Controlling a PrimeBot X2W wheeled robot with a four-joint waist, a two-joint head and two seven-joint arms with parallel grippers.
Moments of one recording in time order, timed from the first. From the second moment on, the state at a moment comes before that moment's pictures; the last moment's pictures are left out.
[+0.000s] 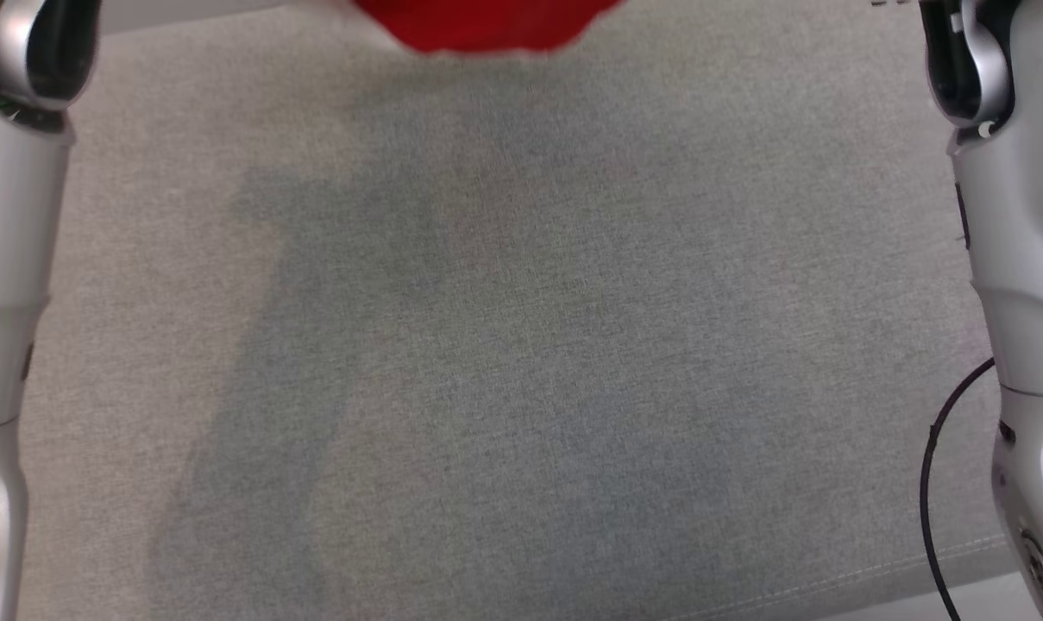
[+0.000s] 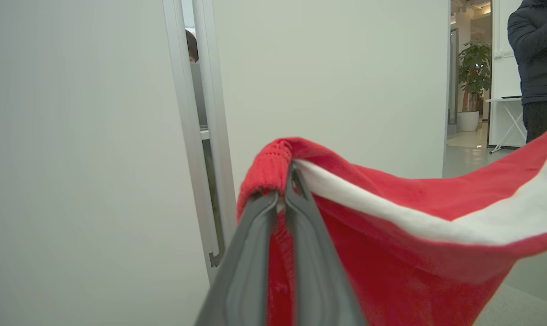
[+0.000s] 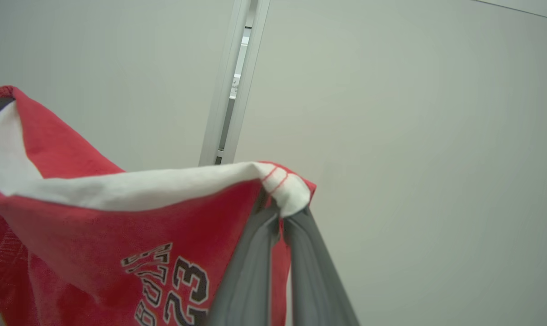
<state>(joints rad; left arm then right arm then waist) -1.23 0.37 -0.44 0.34 -0.60 -0.13 -0.03 -1.11 -0.18 0.17 0.29 0.16 0.13 -0.26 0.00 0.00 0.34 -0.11</state>
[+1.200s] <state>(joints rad) -0.25 0.46 -0.68 -0.01 -0.85 -0.03 -0.26 -0.04 -0.12 0.09 -0.14 0.17 0.13 -0.26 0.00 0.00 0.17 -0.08</state>
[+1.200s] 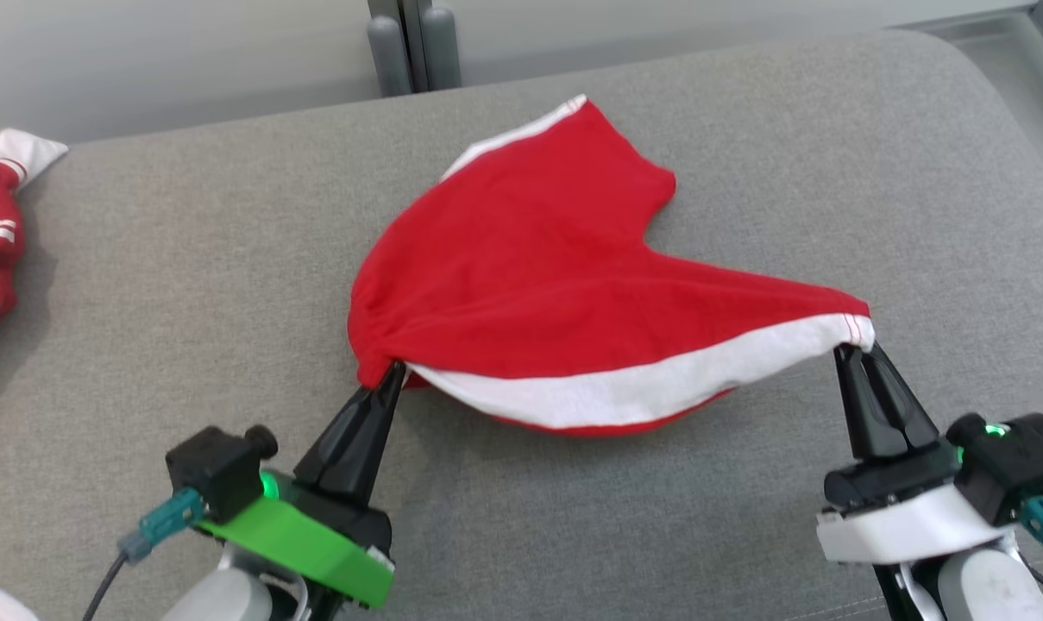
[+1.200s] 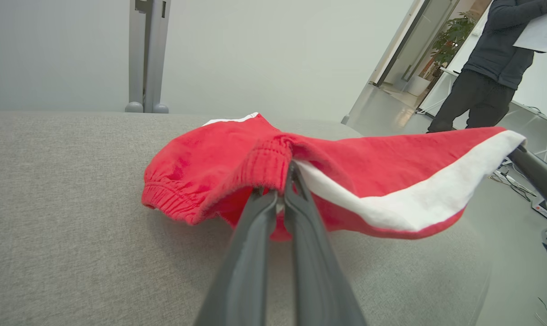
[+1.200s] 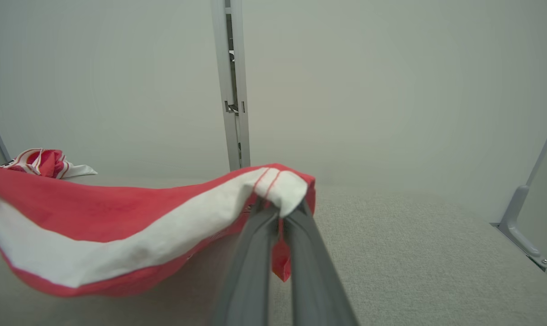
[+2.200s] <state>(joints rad) -0.45 0.30 -0.65 0.23 -1.04 -0.11 -0.18 -0.62 -0.30 0.25 0.29 0.23 0.13 -0.17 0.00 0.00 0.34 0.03</state>
